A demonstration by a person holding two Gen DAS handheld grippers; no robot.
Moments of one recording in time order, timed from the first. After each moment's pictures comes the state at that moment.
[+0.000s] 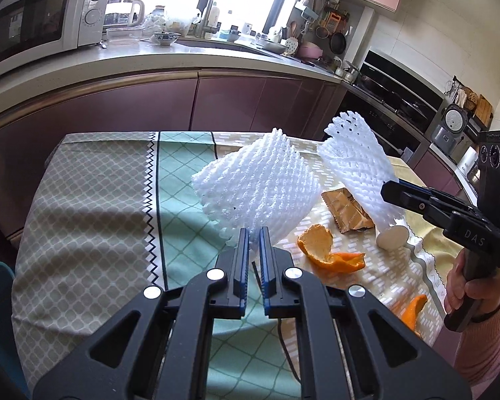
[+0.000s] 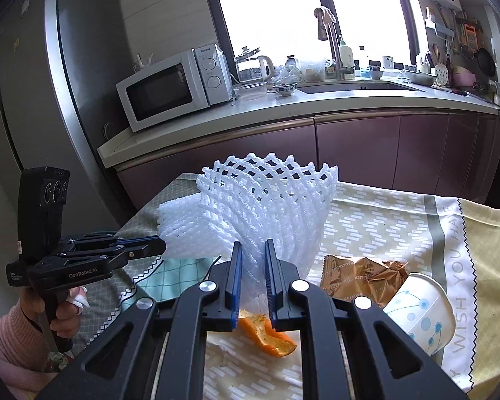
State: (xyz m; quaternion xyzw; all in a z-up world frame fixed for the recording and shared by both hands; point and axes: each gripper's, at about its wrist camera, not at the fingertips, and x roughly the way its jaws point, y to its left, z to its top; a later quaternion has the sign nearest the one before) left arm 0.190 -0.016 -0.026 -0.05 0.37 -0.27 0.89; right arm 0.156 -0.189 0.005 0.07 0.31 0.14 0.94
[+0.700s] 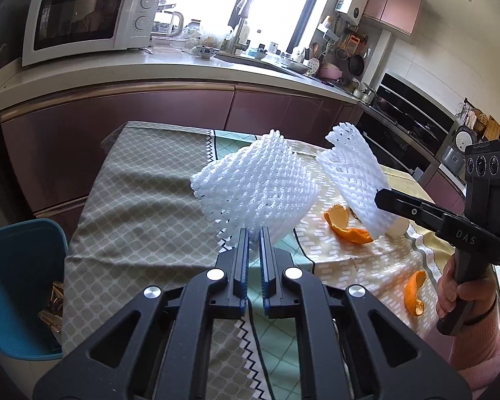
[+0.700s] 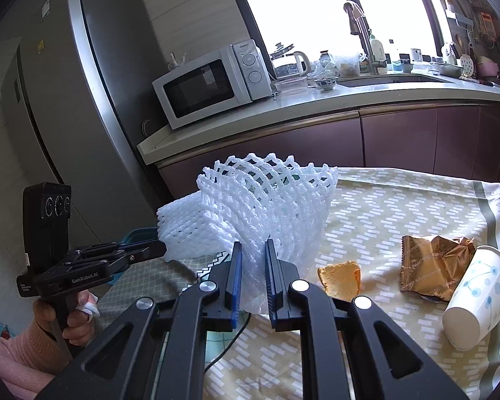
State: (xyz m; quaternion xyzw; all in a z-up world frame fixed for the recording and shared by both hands) left arm 0.125 0.080 -0.018 -0.08 0.34 -0.23 0.91; right arm 0.139 -0.128 -0.002 0.10 0.31 0.21 0.92
